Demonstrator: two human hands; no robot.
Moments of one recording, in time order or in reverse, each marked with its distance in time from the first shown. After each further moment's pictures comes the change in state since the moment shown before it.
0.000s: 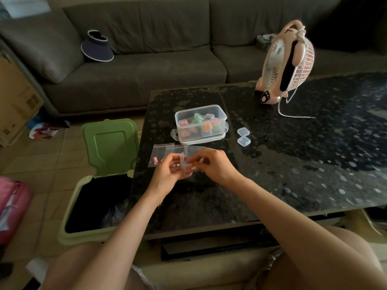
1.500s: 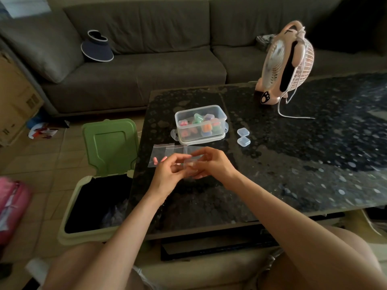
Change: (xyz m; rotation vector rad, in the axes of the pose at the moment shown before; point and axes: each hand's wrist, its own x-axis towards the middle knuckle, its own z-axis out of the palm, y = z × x) left_hand -0.005 0.009 0.004 0.076 0.005 0.077; right_hand -0.001 -0.006 -0.001 0.671 -0.074 0.418
